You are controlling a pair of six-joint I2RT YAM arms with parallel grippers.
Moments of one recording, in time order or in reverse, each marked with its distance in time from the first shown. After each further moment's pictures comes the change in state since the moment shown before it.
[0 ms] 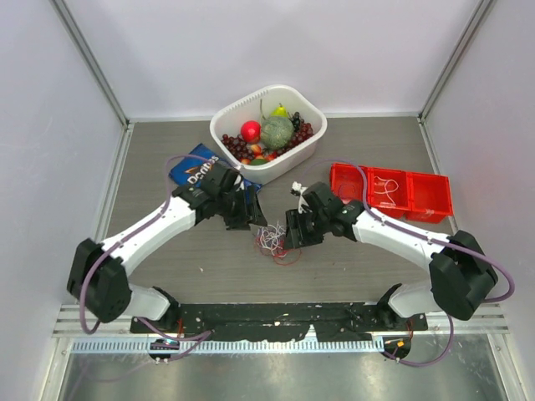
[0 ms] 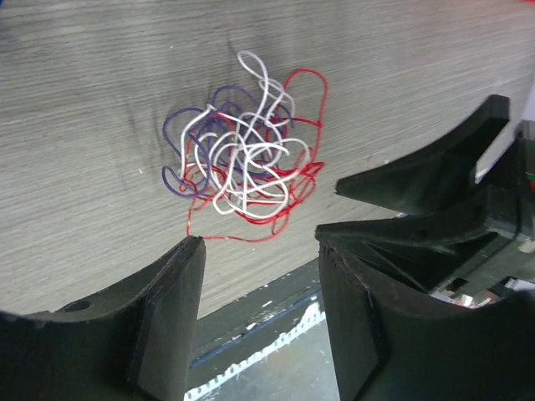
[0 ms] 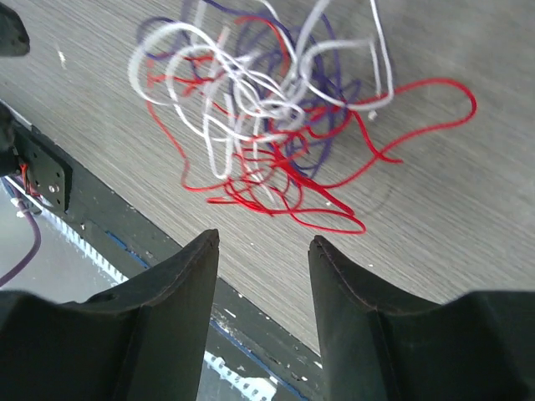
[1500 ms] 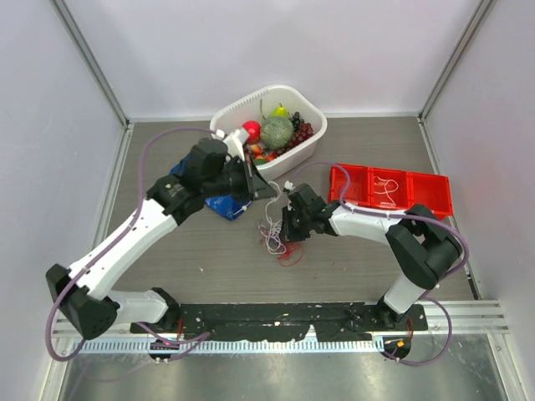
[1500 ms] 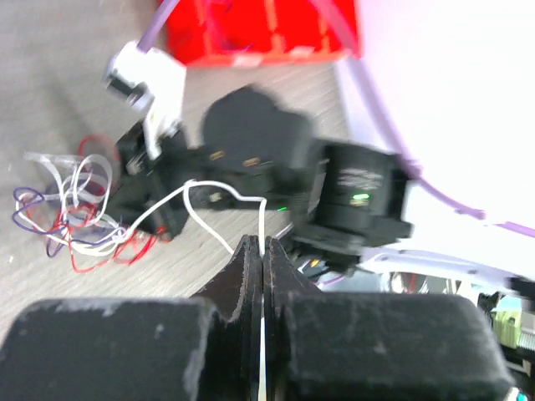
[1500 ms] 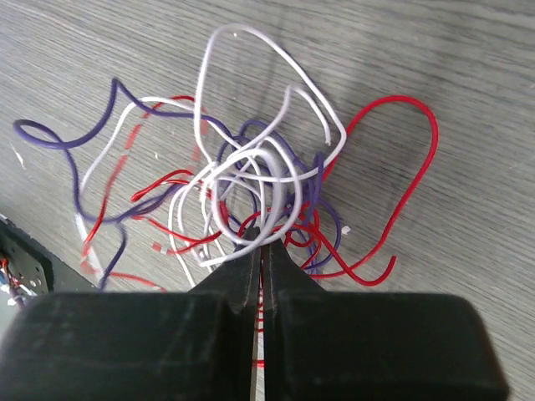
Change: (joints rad) left arm -0.072 -0.050 0.215 0.074 0.051 -0.017; right arm 0.005 0.251 -0.030 0.269 0.063 0.126
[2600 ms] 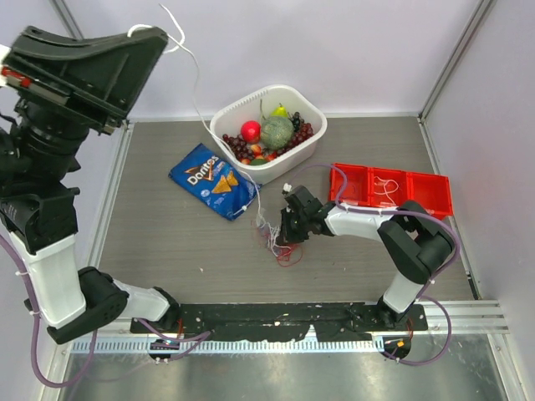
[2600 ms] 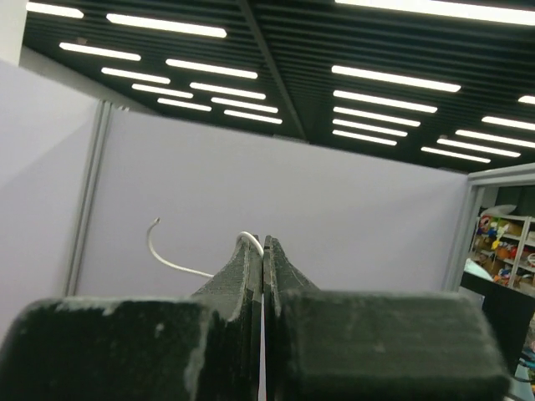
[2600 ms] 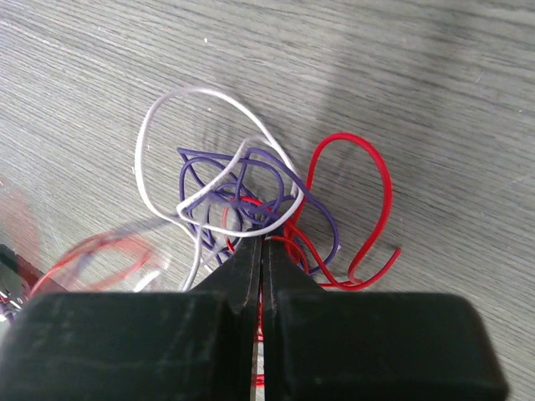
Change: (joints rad) left arm 0.016 0.090 1.218 0.237 0.020 0.129; right arm 0.001 0.063 0.003 0.015 0.035 0.019
